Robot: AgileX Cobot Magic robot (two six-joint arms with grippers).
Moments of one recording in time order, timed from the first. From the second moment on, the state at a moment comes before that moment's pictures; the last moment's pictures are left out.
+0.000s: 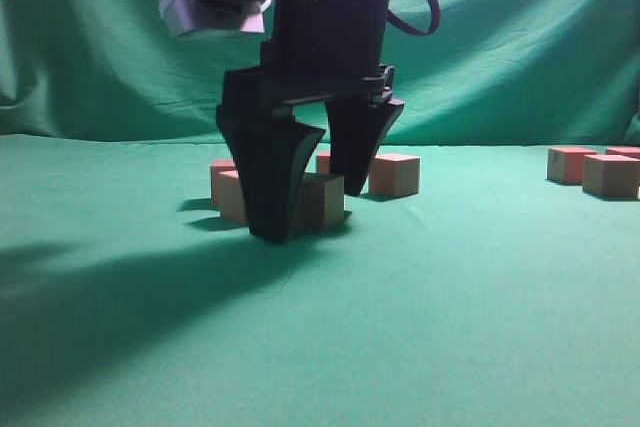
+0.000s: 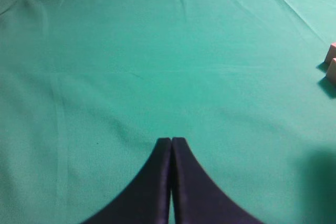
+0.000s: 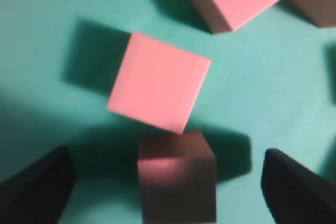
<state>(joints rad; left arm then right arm) -0.01 -0.01 0.02 0.02 0.35 0.01 0.82 2.04 -1.43 -0.02 0.85 -0.33</state>
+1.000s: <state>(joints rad) -0.01 -0.01 0.02 0.02 0.35 0.01 0.55 1.58 -1.43 -0.26 1.23 0.15</state>
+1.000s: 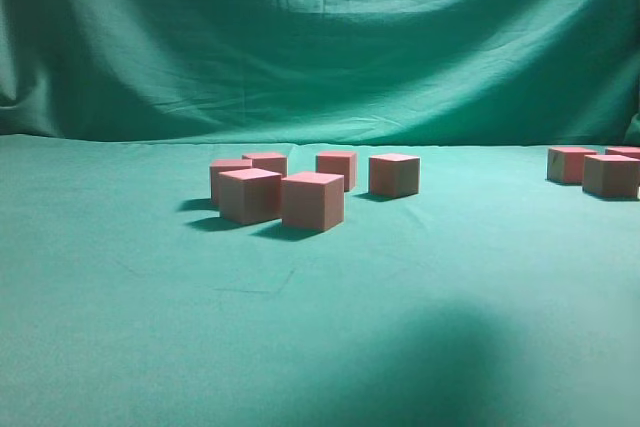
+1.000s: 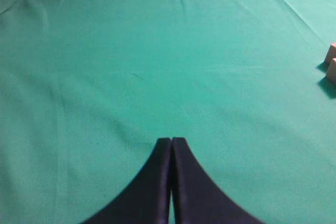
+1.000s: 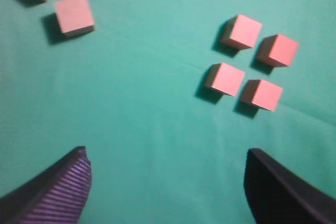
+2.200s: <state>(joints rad) -0.01 -0.01 0.02 0.02 0.35 0.01 0.27 1.92 -1.43 -0.11 0.96 0.15</state>
